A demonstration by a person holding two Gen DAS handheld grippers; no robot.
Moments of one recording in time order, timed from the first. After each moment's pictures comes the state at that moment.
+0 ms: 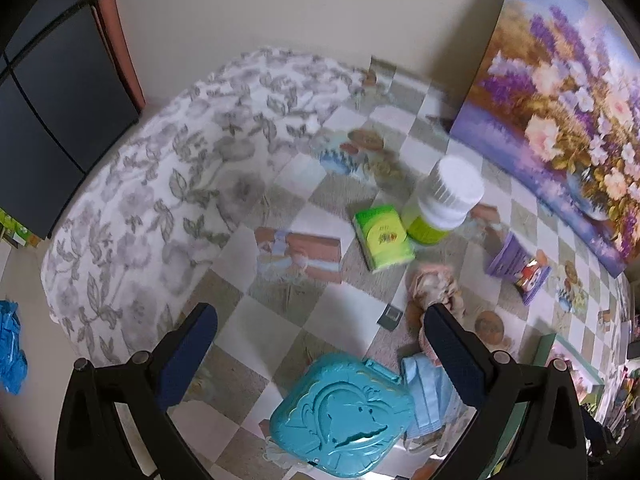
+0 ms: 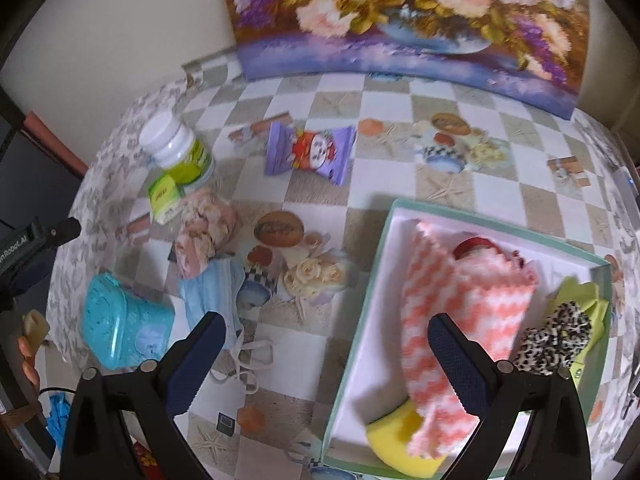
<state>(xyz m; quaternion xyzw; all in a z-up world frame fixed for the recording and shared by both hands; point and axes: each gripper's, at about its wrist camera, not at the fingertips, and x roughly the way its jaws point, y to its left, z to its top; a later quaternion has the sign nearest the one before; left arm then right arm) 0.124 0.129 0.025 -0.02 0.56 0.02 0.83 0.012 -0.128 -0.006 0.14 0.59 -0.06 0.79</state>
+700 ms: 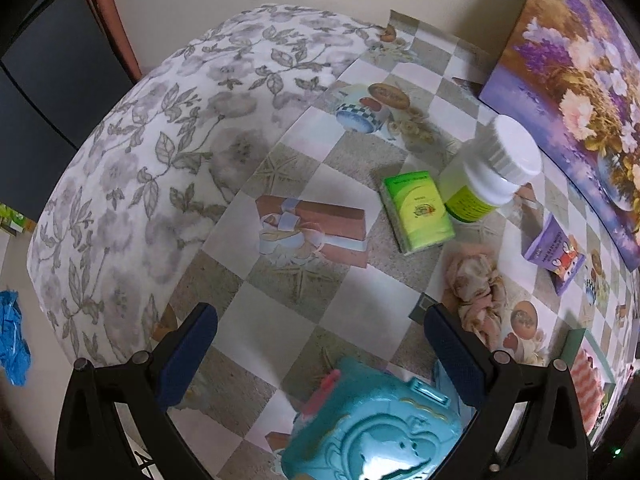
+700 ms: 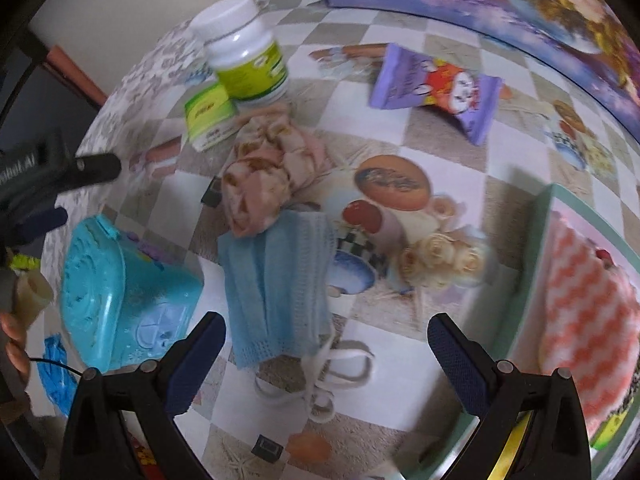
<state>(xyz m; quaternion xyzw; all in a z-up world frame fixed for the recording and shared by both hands) 0.146 0.144 -0.021 -0.03 0.60 0.02 0.80 0.046 -0.044 -0.071 0.10 0.64 0.02 0.77</state>
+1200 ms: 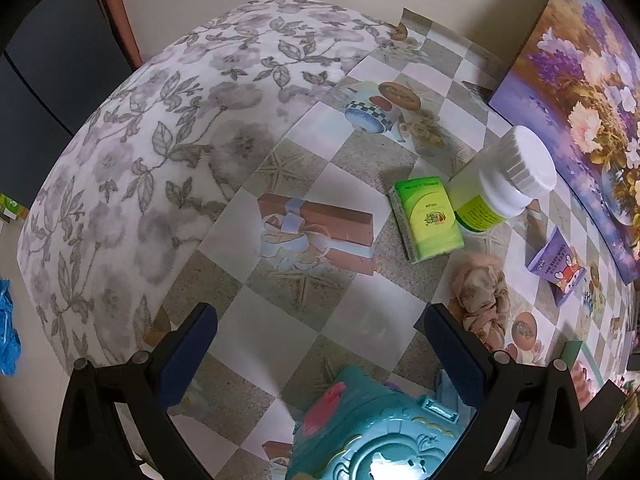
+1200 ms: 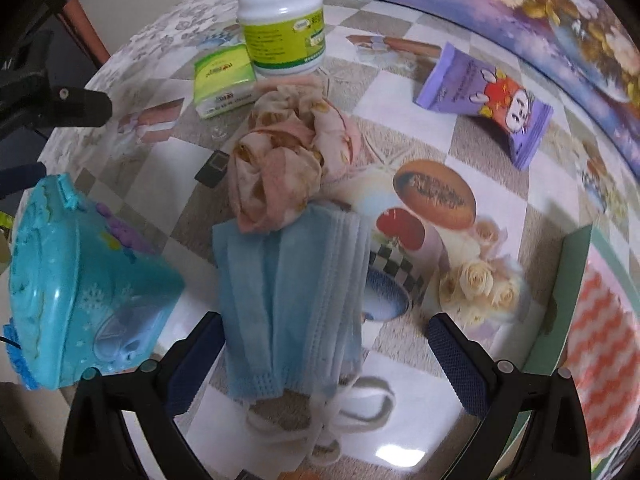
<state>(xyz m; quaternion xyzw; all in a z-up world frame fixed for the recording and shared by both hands) 0.154 0.151 -0.029 -0.05 0.61 0.02 0.79 0.059 -0.003 -0.097 0.02 0.63 0.02 0.78</state>
